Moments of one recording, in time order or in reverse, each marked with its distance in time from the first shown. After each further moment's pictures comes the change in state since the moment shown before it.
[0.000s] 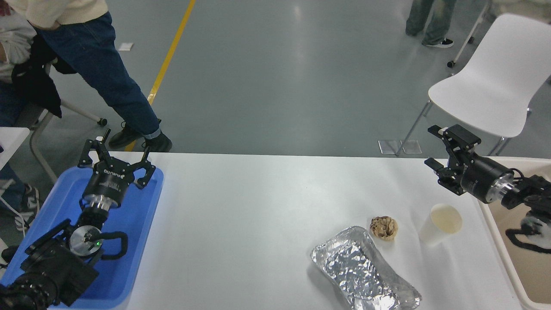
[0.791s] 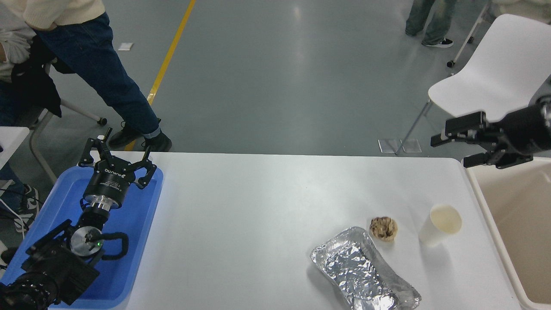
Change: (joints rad) left arm -0.002 -0.001 0.000 0.000 0.001 0.000 0.003; right arm 1.061 0.270 -1.032 0.113 -0.385 0.606 -0.006
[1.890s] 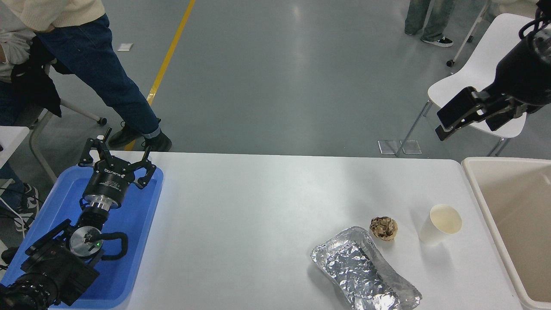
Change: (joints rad) left arm 0.000 0.001 0.000 0.000 -0.001 0.000 0.001; right arm 0.313 0.238 -0.096 0.148 -0.108 0.041 -0.004
